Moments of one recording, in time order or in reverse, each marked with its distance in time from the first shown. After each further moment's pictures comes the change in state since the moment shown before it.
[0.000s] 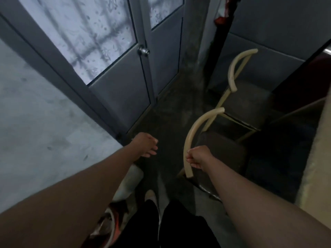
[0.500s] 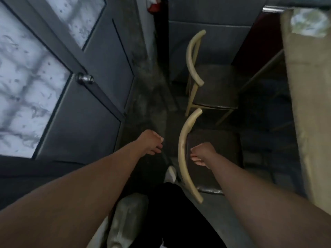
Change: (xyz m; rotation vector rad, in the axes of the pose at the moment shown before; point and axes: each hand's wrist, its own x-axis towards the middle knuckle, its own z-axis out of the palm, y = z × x) left_hand 0.118 0.166 0.019 0.462 -0.197 0.078; right_hand 0.089 -0.073 -0.047 0.351 0.126 0.252
